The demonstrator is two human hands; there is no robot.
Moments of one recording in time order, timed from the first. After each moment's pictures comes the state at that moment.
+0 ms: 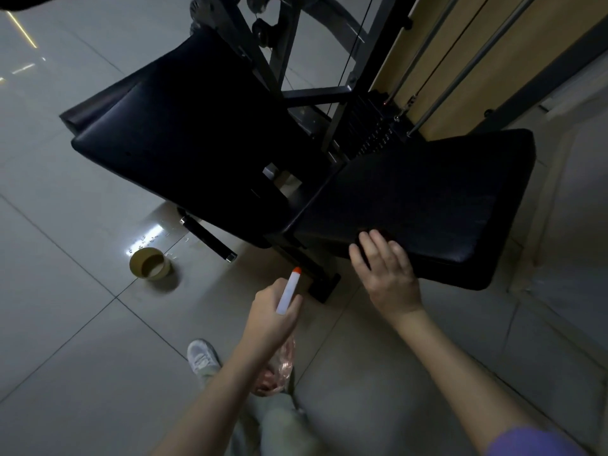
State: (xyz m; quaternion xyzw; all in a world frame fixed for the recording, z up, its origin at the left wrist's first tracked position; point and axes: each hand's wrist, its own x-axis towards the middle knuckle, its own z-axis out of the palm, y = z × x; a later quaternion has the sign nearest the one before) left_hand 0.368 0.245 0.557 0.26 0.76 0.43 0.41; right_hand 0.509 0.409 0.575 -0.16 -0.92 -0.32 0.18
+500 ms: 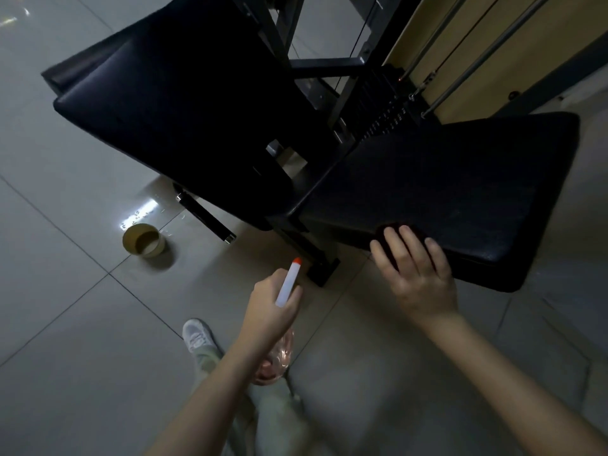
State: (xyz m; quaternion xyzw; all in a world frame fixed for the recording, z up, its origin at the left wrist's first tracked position) left_hand 0.364 0.244 0.528 0.25 0.78 0.42 0.40; right_hand 0.523 0.411 0.590 -0.13 -0.92 -0.34 0.16
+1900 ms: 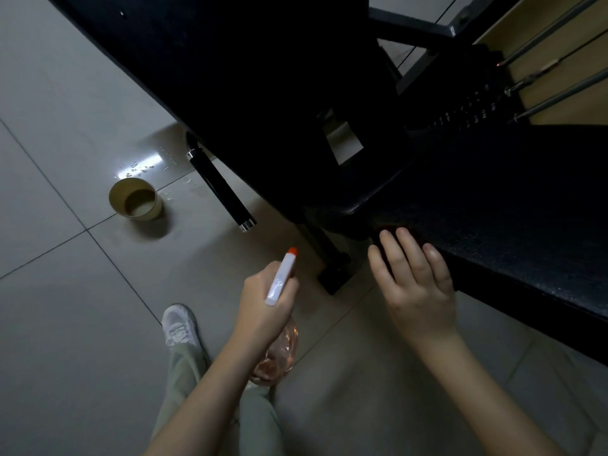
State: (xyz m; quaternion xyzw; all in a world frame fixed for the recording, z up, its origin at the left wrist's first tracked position) left_hand 0.320 0.253 0.376 0.12 0.76 0.54 0.34; right_hand 0.440 0.417 0.446 -0.06 -0.94 -0.30 0.16
